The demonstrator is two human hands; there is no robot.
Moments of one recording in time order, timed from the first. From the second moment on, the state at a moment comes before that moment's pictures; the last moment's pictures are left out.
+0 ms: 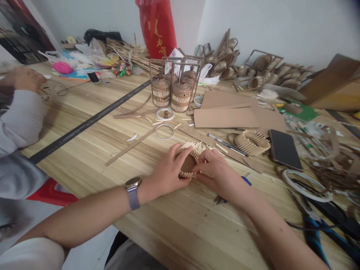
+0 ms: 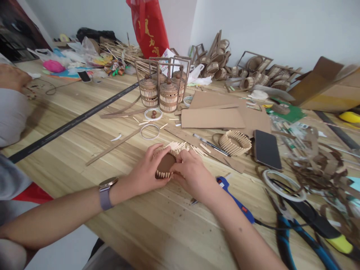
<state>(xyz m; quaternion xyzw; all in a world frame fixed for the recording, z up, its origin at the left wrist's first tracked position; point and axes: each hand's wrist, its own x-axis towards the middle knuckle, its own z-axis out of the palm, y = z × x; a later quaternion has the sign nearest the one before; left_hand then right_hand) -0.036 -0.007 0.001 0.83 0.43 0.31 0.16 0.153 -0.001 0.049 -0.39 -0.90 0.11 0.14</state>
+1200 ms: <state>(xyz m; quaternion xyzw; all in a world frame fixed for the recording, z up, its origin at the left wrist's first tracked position) -0.038 -0.005 0.000 0.83 0.42 0.32 0.17 0.157 -0.001 0.039 -0.38 -0.91 0.02 0.14</state>
